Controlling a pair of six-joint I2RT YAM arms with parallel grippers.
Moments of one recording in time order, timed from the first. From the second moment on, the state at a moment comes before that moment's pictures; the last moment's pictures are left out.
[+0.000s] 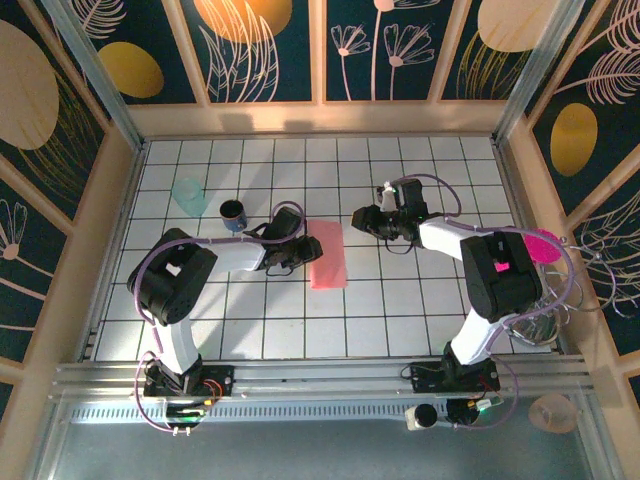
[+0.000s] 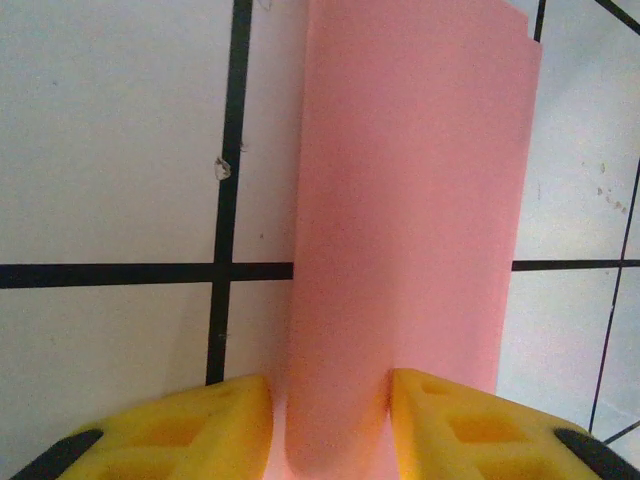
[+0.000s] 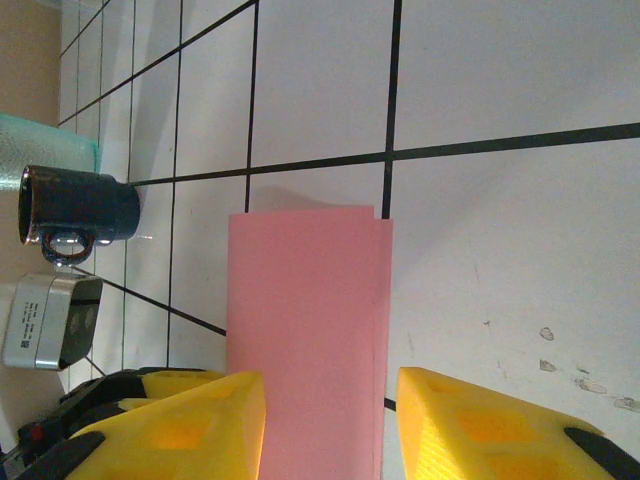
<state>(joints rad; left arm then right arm) -0.65 1.86 0.93 -0.02 0.20 -0.94 0.33 1.72 0.91 0.02 -0.55 0.60</state>
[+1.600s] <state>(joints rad) -0.65 1.92 1.05 -0.20 0.19 -0.85 0.33 1.74 0.91 0.02 -0.56 0.60</state>
